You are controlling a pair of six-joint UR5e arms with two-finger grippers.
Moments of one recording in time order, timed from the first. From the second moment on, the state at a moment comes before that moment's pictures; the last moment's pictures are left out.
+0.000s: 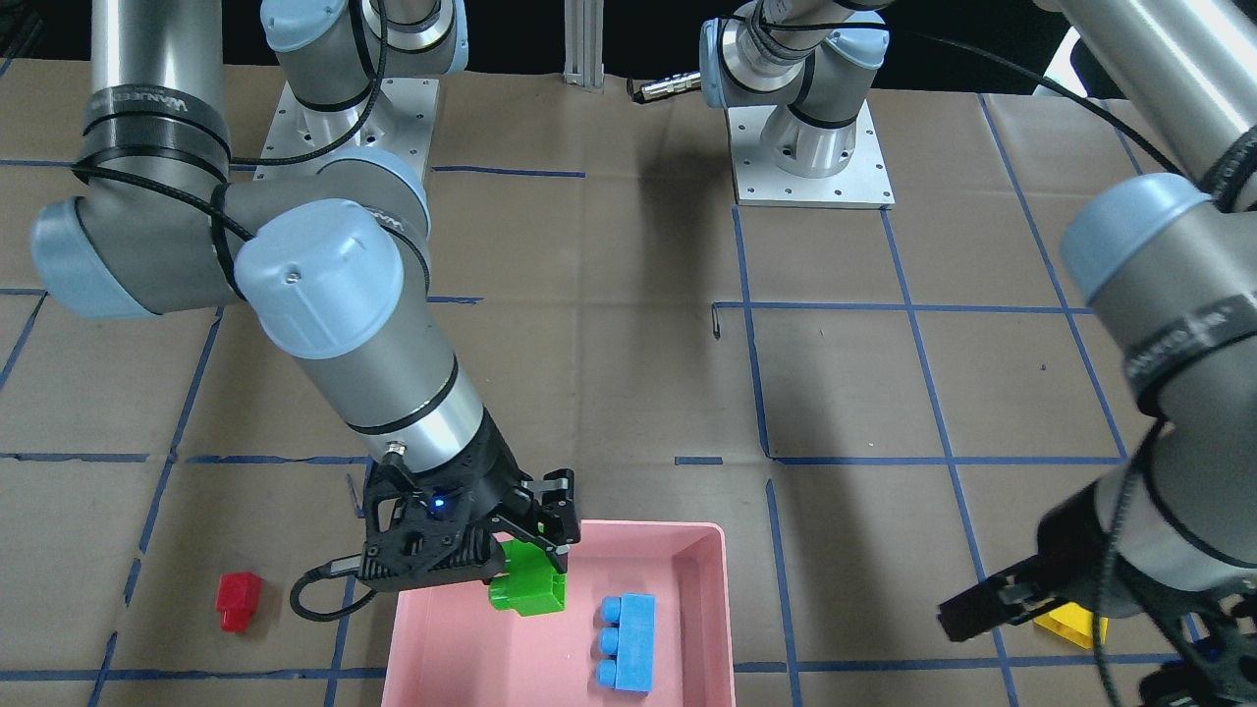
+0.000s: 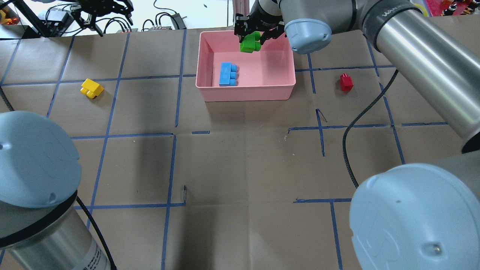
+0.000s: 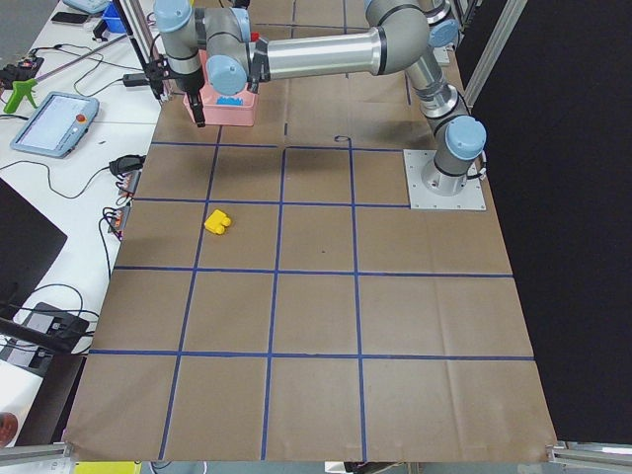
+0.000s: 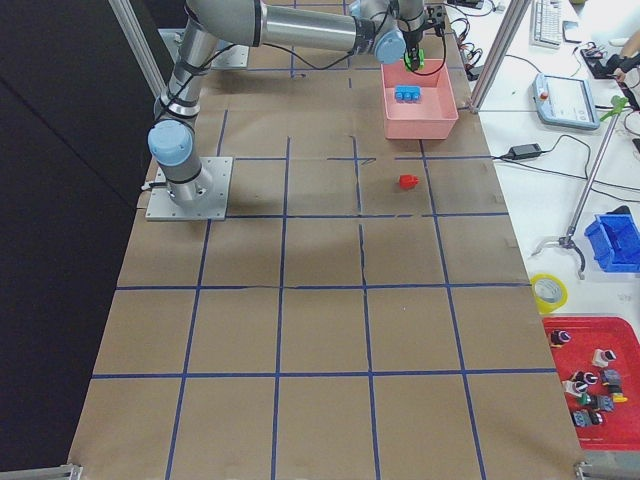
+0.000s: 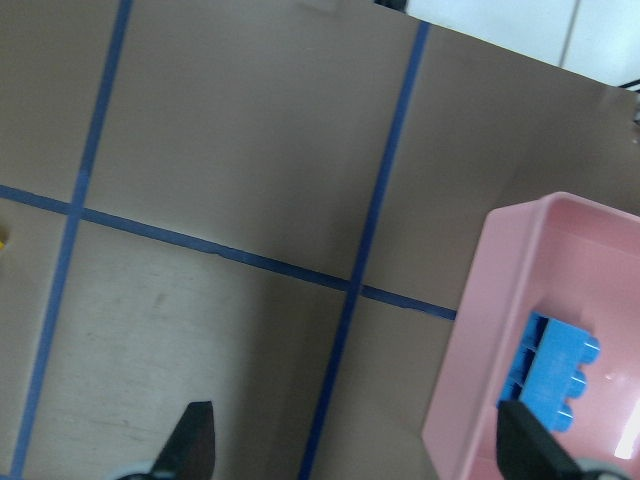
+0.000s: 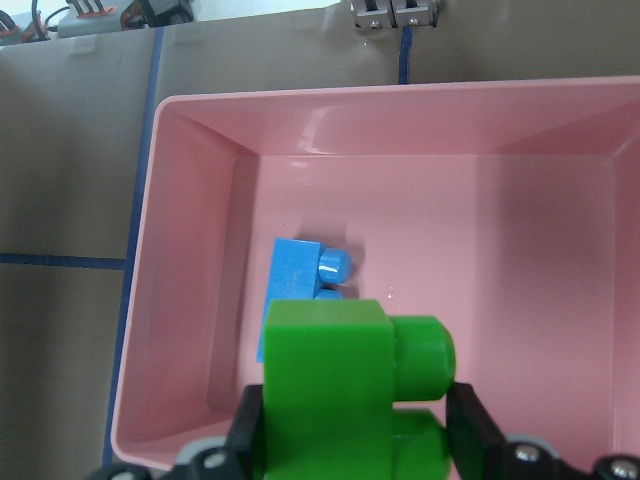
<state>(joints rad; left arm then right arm) -1.33 -2.20 -0.96 -1.49 1.50 -0.09 1.78 -1.02 1.25 -2.16 -1.36 0.21</state>
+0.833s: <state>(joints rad) -1.16 -2.23 -0.98 -1.43 1.50 -0.06 1.71 -1.12 1.29 -2.09 -1.51 0.08</state>
